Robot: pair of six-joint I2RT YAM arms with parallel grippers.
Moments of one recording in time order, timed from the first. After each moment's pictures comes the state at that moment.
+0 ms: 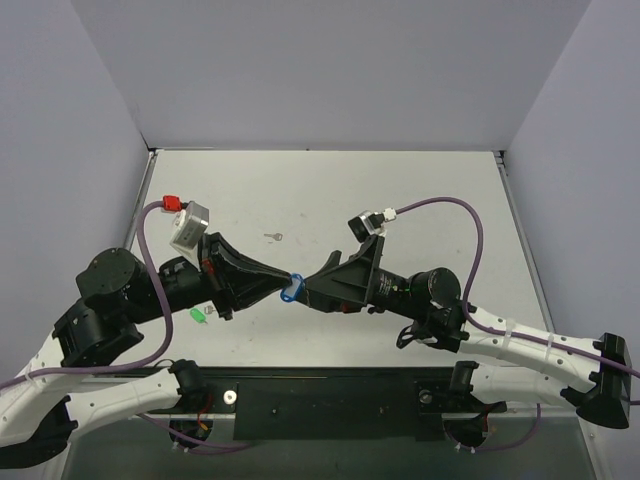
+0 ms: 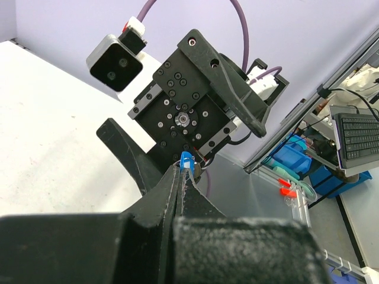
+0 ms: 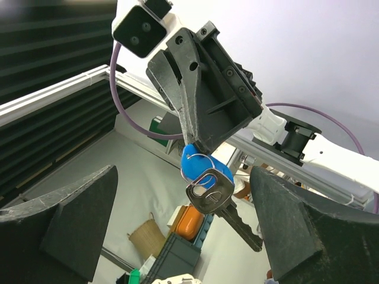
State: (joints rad) left arm -1.03 0.74 1.27 -0.39 0.23 -0.52; right arm 1.15 1.00 0.76 0.75 -0.24 1.46
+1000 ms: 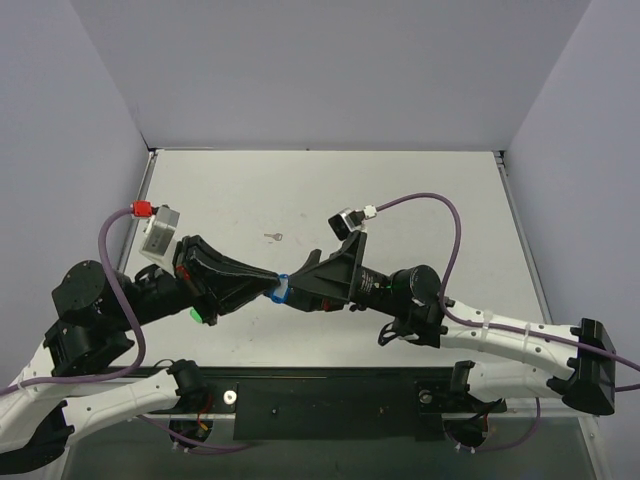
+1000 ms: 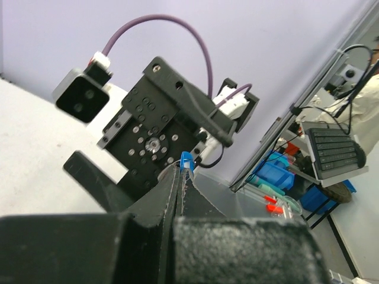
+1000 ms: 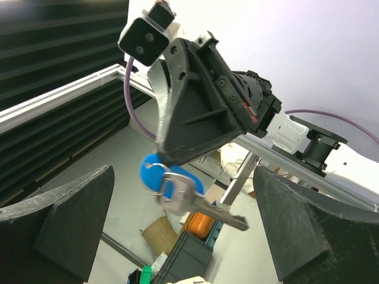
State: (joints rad) left arm -1.03 0.67 1.23 -0.32 0.24 -0.55; right arm 1.18 1.12 0.81 0.86 -0.22 1.49
